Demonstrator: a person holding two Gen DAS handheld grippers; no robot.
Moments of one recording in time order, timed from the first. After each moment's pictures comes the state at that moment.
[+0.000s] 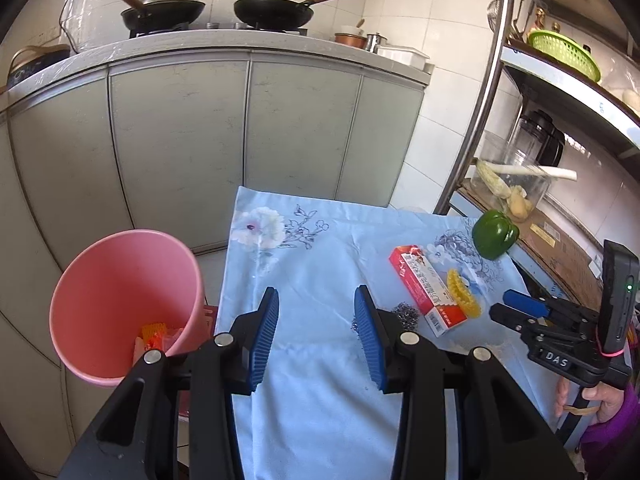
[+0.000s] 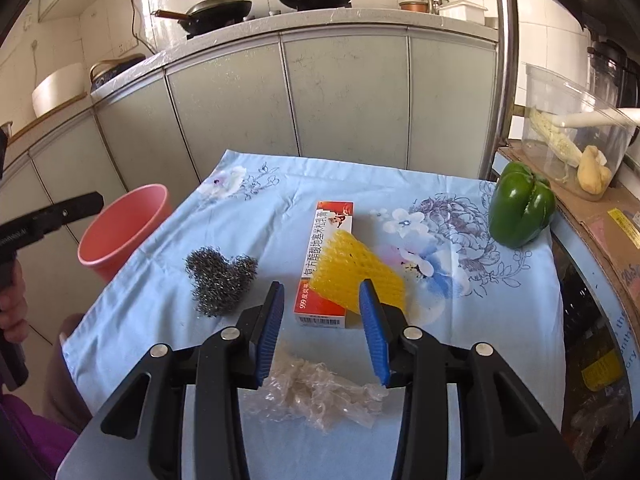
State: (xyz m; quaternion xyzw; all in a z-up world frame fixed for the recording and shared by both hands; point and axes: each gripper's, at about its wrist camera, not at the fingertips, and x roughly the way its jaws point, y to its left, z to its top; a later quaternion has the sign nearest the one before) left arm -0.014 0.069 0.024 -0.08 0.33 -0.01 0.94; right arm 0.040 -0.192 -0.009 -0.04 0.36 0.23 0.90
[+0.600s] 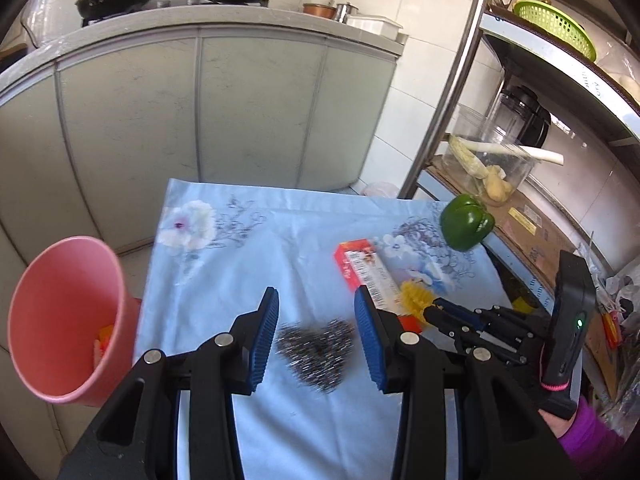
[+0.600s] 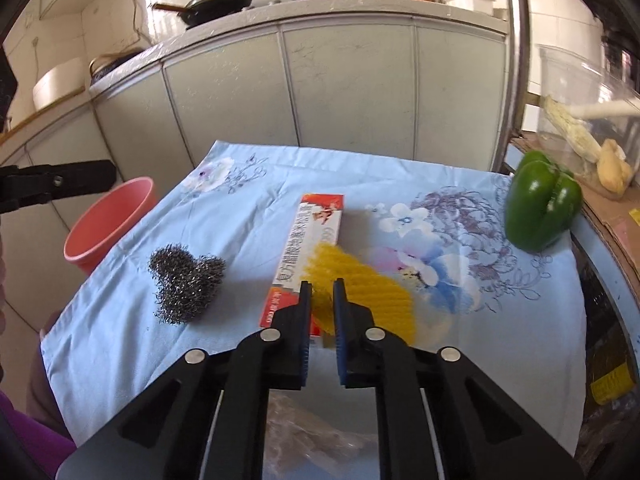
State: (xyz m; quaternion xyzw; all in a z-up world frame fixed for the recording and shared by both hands) left arm 0.048 0.006 0.025 -0.08 0.38 -0.07 0.92; right arm 0.069 -0.200 -0.034 -0.03 0.36 0.24 0.90
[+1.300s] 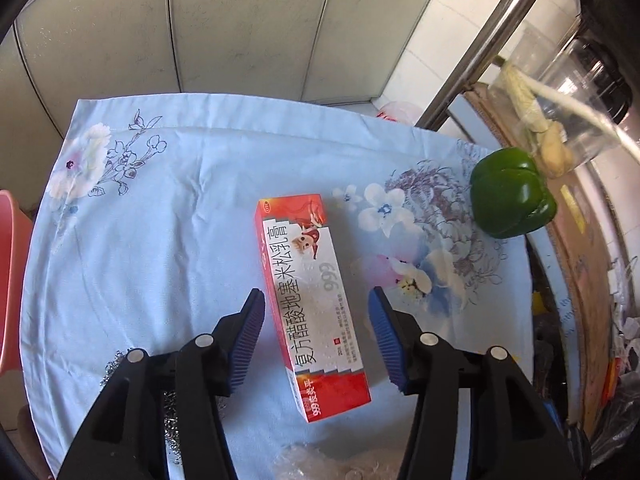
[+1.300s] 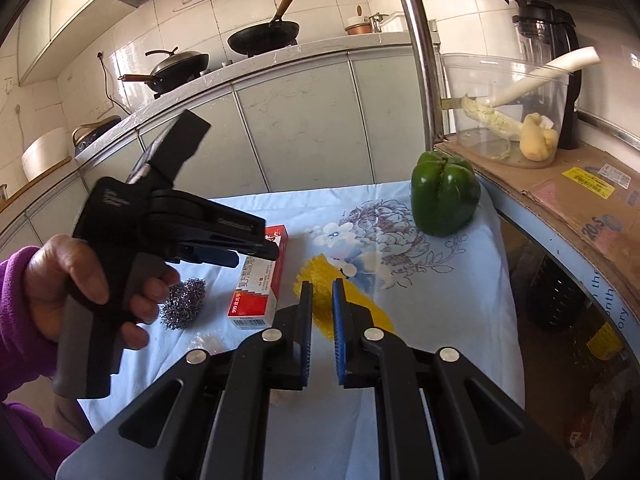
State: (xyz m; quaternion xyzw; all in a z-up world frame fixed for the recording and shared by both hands) left arm 0.170 -0.085 -0.055 -0.11 0.55 -0.01 0.83; right arm 0.029 -0.280 -0.008 0.05 0.32 0.20 0.93
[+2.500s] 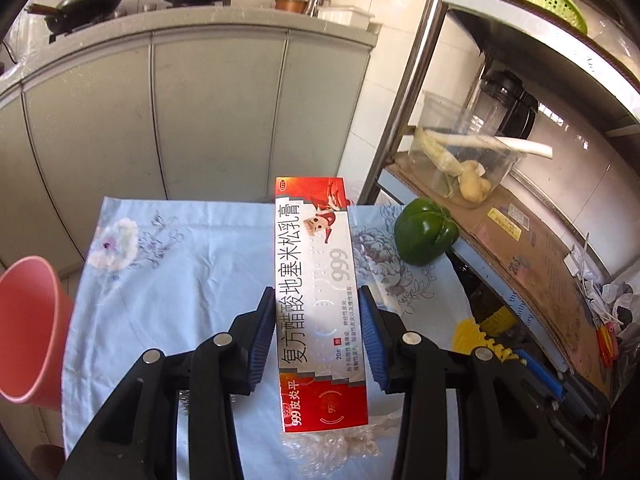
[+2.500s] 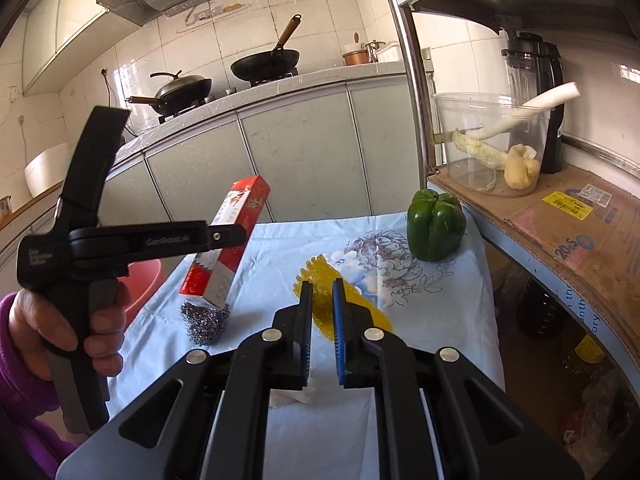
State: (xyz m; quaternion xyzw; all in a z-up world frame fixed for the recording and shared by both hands) left arm 0.080 -0.085 0.032 -0.07 0.38 -0.07 0.92; right arm -0.002 -0.279 0.032 0.06 0.28 0.19 0.94
